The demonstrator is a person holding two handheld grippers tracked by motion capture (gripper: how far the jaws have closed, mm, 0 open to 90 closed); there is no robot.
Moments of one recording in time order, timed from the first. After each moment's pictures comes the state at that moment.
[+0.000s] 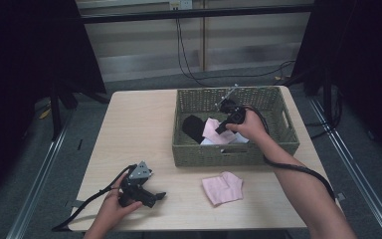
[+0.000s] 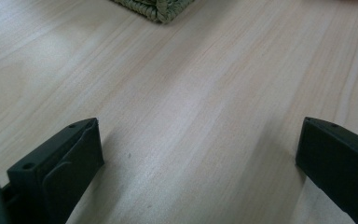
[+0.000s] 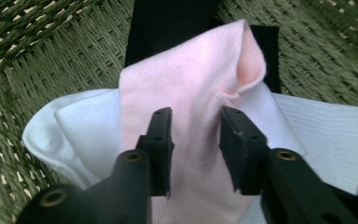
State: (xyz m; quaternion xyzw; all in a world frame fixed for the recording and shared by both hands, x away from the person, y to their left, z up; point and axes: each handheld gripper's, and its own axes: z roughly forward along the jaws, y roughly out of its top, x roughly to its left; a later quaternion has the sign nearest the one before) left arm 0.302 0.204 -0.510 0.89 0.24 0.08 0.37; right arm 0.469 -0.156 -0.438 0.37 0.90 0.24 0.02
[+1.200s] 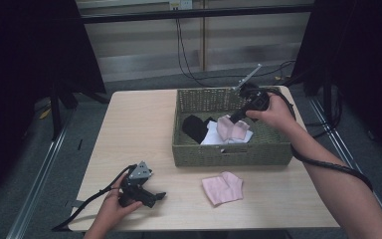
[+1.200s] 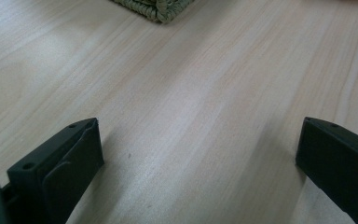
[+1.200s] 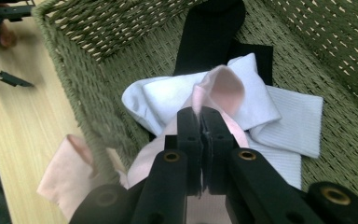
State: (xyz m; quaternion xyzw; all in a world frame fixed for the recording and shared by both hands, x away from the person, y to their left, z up) left arm 0.302 0.204 -0.510 0.90 0.23 0.08 0.37; right arm 0.433 -0.198 -0.344 0.33 0.90 0.28 0.00
